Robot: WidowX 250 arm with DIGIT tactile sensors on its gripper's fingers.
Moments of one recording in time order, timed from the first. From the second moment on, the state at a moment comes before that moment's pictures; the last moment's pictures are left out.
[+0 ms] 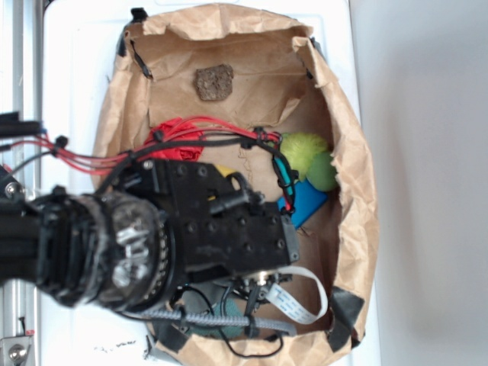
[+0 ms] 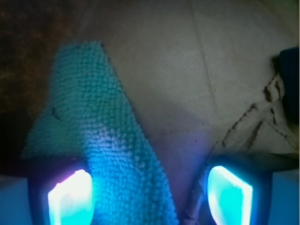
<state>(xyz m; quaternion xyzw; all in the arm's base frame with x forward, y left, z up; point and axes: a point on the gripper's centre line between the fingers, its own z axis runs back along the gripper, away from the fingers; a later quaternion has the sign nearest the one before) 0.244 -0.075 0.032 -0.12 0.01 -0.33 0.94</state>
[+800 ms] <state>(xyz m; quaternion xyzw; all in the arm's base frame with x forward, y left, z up) 0.246 -0.078 0.030 -0.12 0.00 -0.32 0.94</state>
